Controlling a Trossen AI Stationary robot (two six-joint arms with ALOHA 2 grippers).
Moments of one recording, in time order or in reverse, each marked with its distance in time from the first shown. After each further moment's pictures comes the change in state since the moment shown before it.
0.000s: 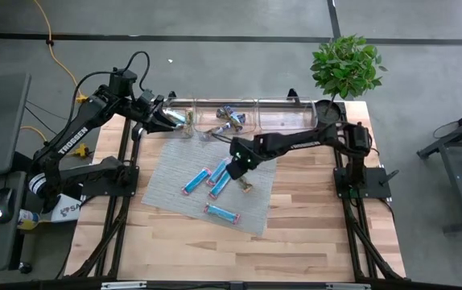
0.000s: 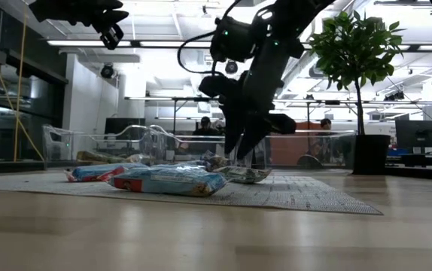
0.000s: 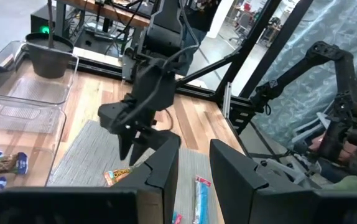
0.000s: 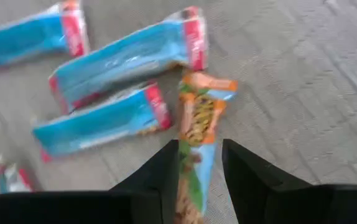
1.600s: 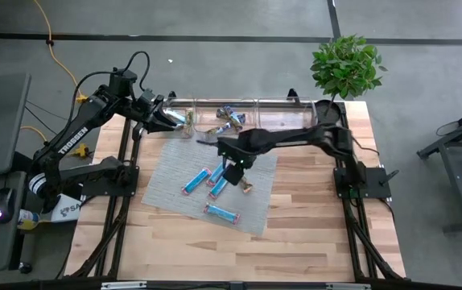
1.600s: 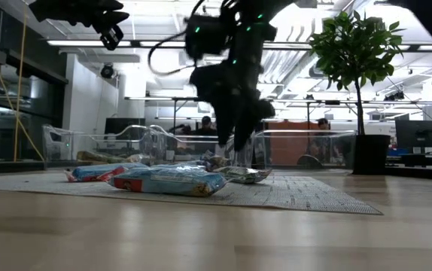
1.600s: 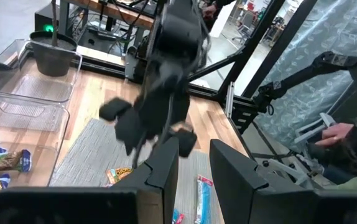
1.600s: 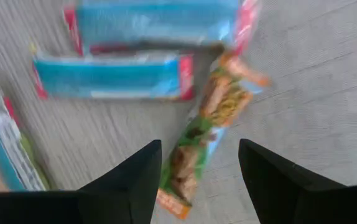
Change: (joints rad) left arm 0.000 0.000 0.000 0.001 -0.013 -0.005; right arm 0.016 0.170 0.376 -0.421 -0.051 -0.311
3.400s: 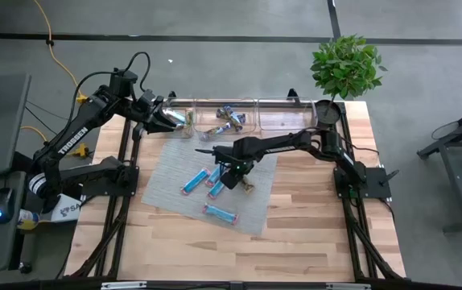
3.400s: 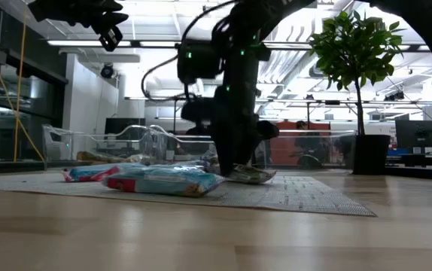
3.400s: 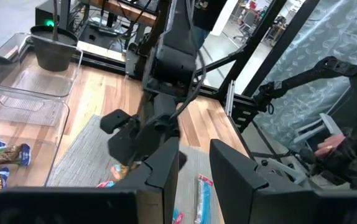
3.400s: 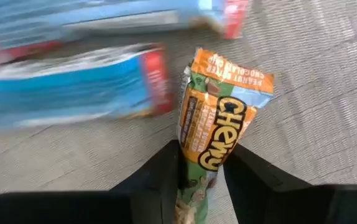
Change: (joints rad) left arm 0.000 0.000 0.000 -0.023 -0.008 0.004; right arm 0.018 0.107 -0.014 0.048 0.036 0.145
